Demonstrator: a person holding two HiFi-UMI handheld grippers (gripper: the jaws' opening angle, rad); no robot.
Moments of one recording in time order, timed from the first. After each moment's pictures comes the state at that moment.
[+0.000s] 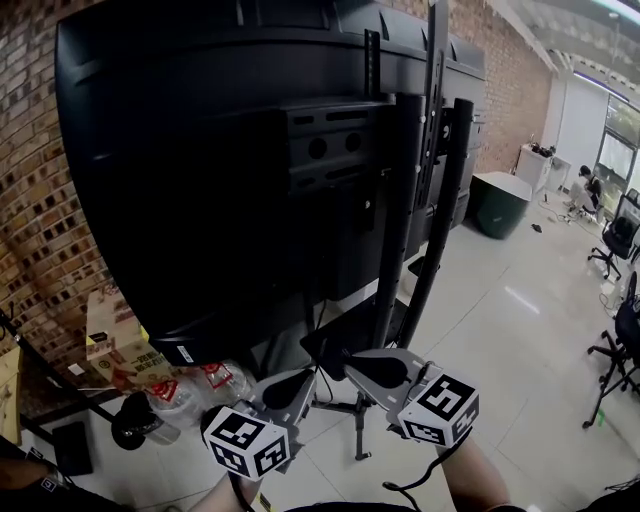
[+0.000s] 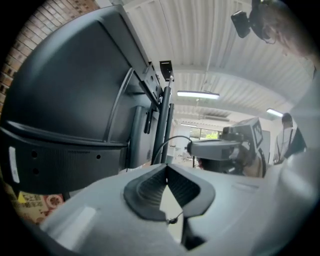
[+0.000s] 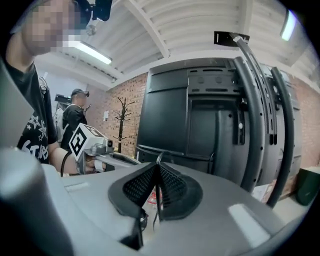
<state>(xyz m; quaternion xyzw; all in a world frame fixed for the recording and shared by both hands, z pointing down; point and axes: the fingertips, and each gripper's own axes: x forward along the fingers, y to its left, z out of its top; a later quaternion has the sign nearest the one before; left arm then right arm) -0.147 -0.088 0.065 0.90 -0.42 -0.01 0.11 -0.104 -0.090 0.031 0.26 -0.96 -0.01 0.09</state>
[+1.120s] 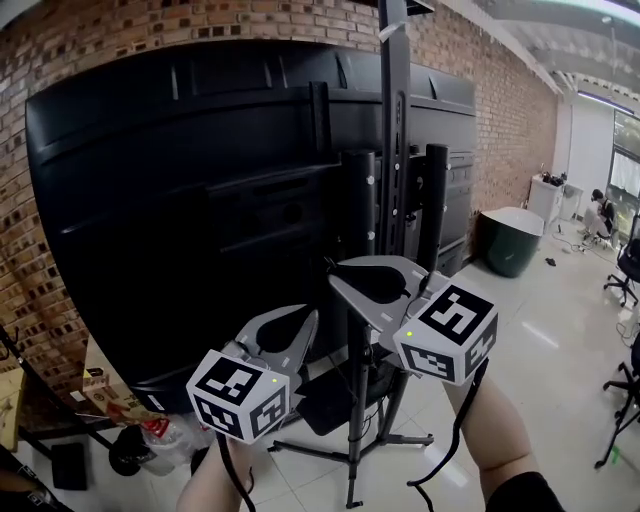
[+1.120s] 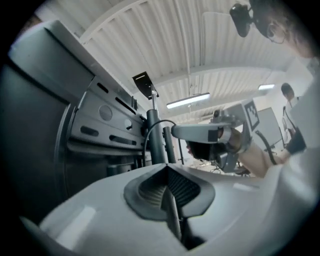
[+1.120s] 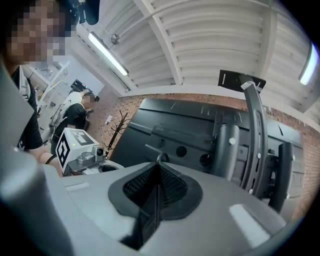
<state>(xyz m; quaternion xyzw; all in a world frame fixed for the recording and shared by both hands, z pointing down) -0.055 -0.208 -0.112 0.89 -0.44 -0.02 -0.07 -0.040 -0.208 -0.175 0.24 -0.95 -0.18 0.01</state>
